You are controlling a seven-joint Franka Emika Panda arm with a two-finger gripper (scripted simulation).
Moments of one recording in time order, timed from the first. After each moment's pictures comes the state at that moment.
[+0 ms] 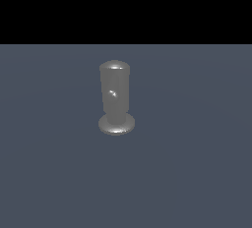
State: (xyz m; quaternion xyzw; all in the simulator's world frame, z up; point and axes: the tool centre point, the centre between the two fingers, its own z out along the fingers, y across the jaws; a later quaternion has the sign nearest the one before) arm -0.262 -0.020 0.489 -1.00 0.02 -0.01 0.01
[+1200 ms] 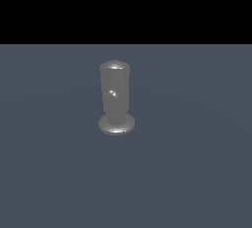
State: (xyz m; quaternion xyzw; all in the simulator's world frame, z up) arm -0.246 0.016 0.379 -1.00 0.00 0.00 0.01
